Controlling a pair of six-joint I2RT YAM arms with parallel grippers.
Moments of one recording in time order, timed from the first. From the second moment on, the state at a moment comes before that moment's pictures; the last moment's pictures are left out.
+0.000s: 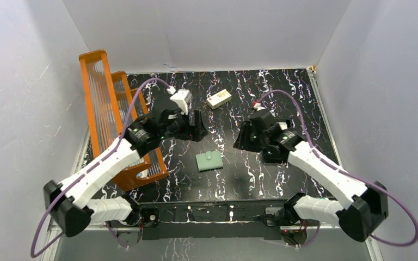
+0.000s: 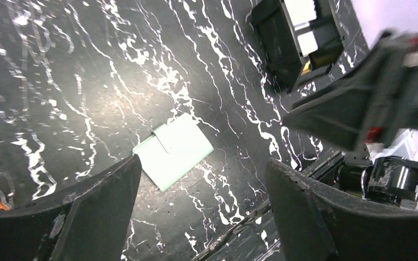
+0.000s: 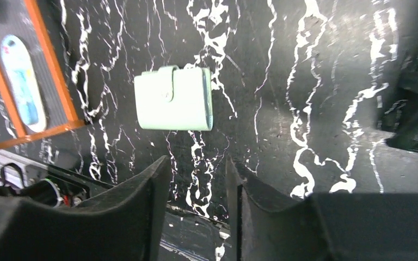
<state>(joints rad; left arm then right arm) -0.73 1.24 1.14 -0.52 0.06 -0.47 0.65 1.09 0.95 -0.67 -0.01 0.70</state>
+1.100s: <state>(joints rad) -0.73 0.86 1.16 -0.74 -0.16 -0.49 0.98 1.86 1.25 -0.54 0.25 0.86</state>
